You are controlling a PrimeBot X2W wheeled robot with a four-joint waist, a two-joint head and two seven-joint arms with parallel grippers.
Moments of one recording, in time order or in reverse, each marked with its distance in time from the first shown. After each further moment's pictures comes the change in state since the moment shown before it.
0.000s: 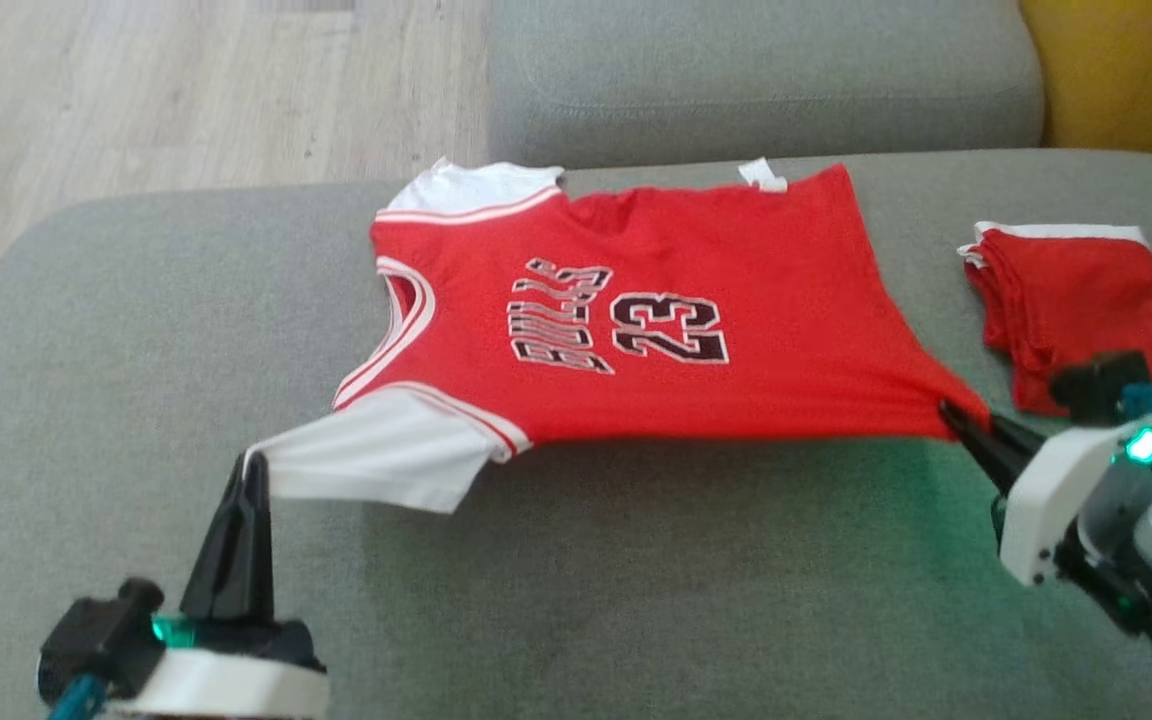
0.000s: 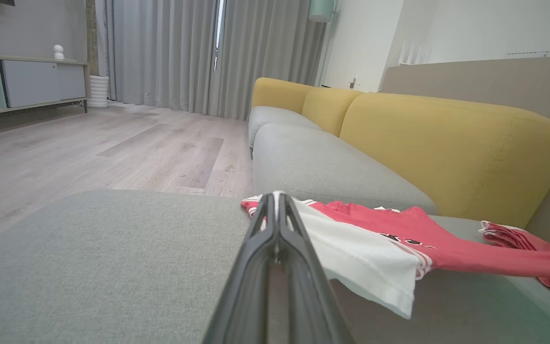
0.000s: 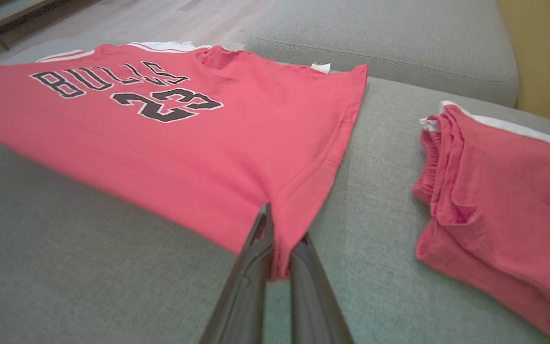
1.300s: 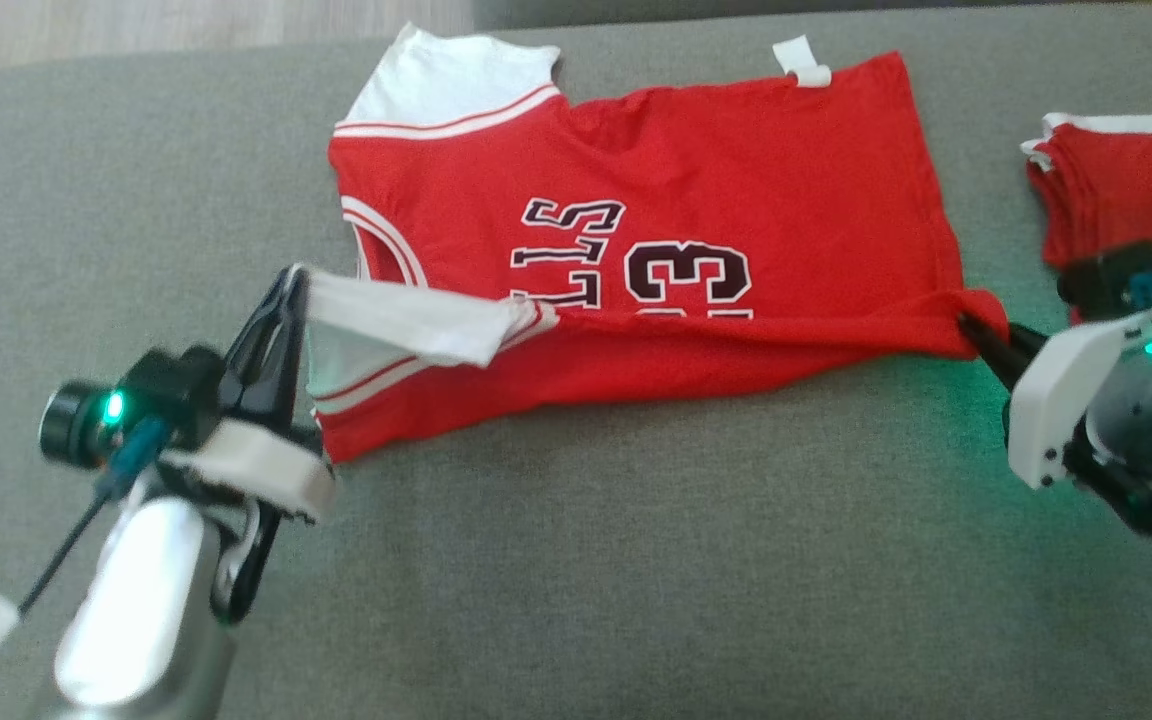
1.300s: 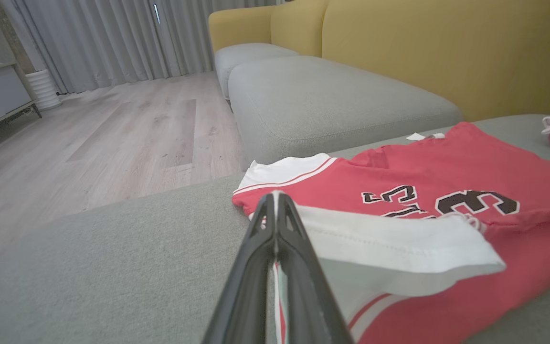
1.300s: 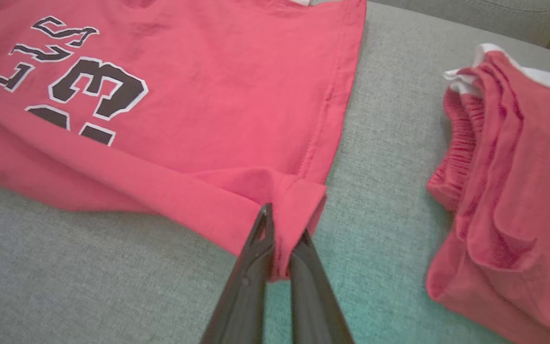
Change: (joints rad) left arm -0.404 0.073 -0.116 0.244 0.126 -0.013 0.102; right arm -0.041 0.056 -0.231 -0.082 -0.168 0.000 0.265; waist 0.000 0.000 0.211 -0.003
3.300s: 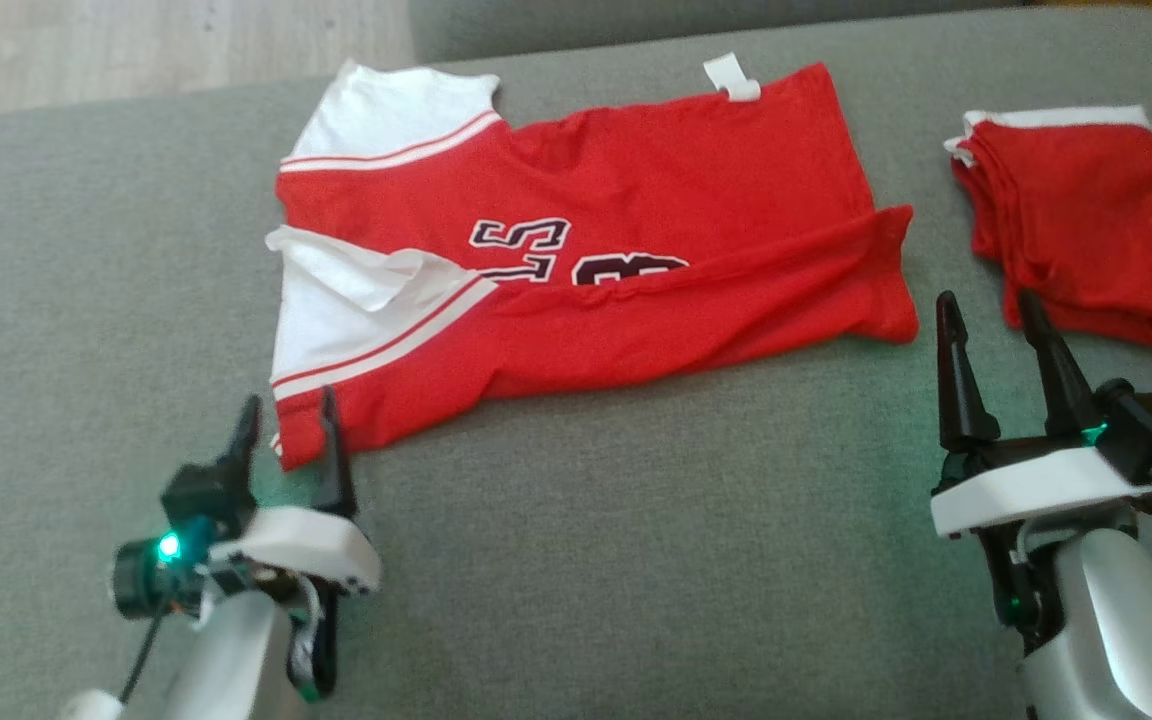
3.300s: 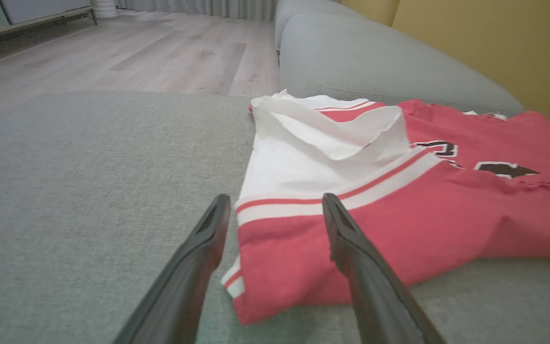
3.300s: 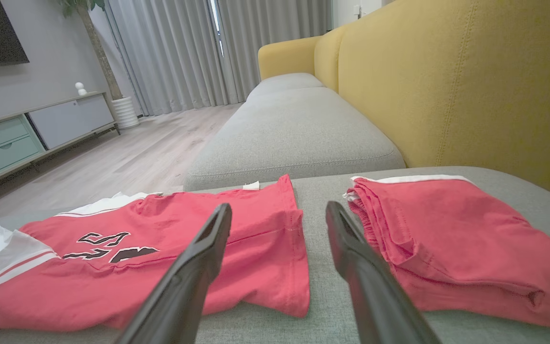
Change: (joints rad) left arm 0.051 -0.193 0.095 0.303 -0.027 0.124 -0.143; right arm 0.285 0.457 -0.502 -0.158 -0.398 0.000 -0.538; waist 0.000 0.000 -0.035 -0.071
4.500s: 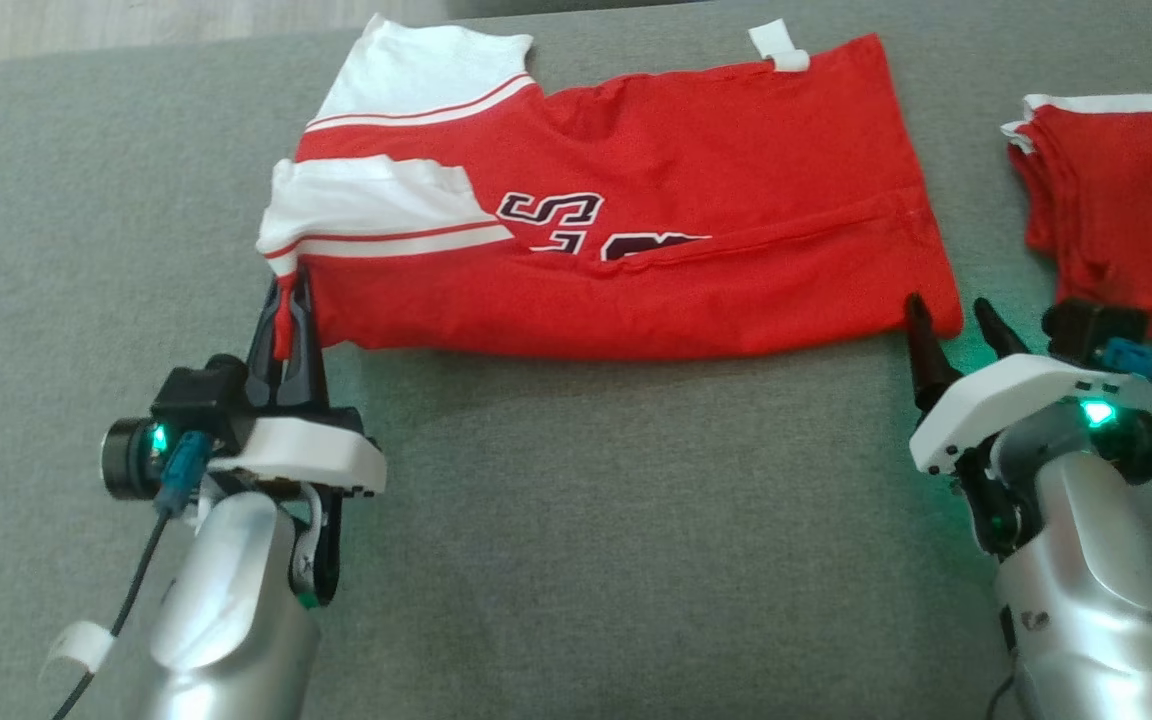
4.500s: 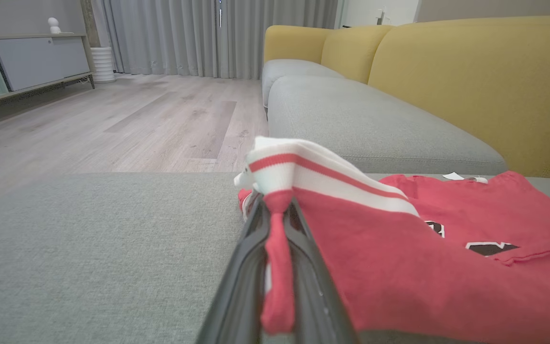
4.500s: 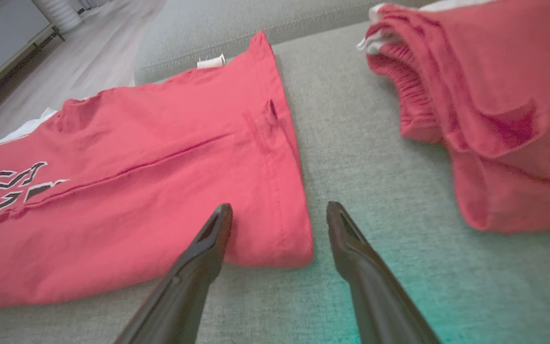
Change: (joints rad) left arm -0.157 0.021 -0.039 -0.019 0.017 -0.008 -0.066; right arm -0.245 0.052 -0.101 0.367 -0.005 0.000 0.274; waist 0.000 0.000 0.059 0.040
